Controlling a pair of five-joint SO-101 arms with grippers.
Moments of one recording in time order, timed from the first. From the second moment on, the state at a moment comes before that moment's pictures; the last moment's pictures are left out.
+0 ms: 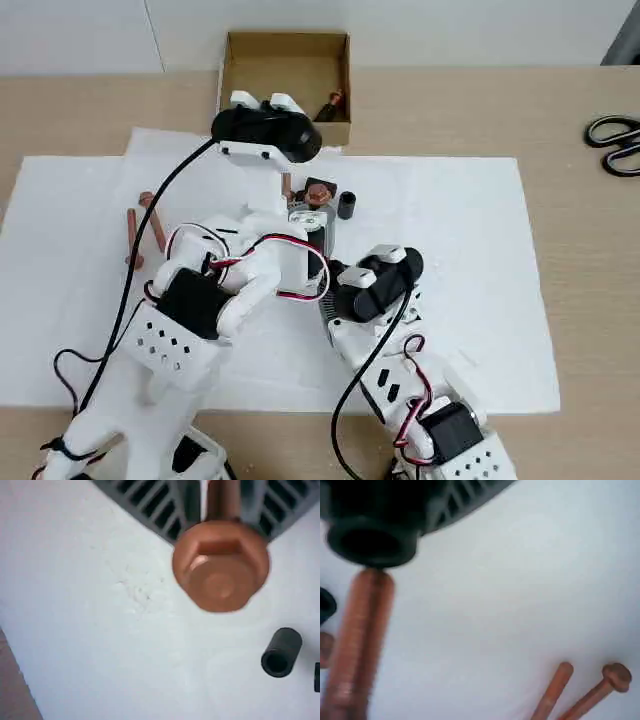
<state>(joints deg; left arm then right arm) 27.8 -35.2 25.6 60.5 25.5 -32.8 -98.5 90.8 35.2 -3.6</state>
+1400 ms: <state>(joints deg) 30.0 -37.9 27.8 61.4 25.5 -32.9 -98.5 90.8 35.2 -3.6</state>
